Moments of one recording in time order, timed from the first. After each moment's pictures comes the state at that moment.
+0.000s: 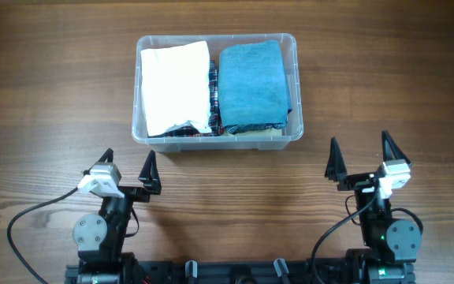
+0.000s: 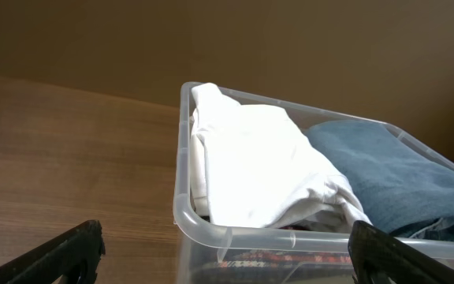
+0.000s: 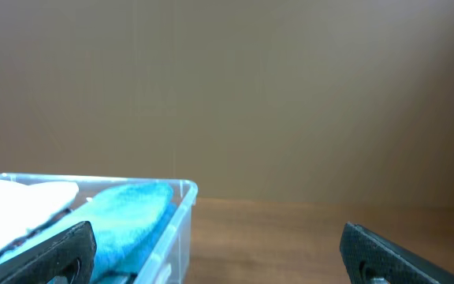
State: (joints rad) left arm 0.04 0.01 0.01 -0.06 0.18 -0.25; right arm 0.02 0.09 0.02 0.25 -0.10 0.03
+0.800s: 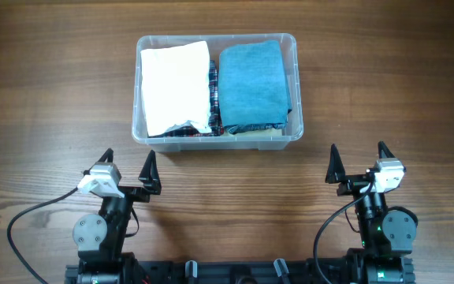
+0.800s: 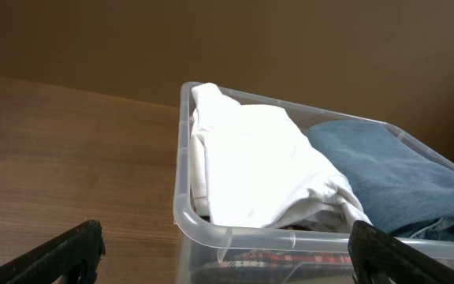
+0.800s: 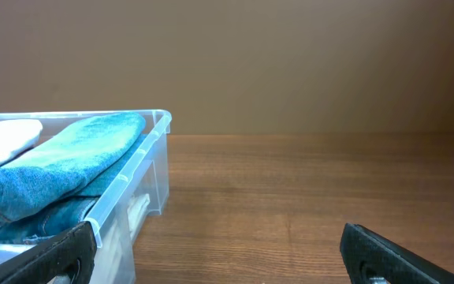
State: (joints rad) left arm 0.04 0.01 0.01 -0.06 0.18 -0.25; right arm -0.04 0.02 0.01 0.00 -0.10 0.03
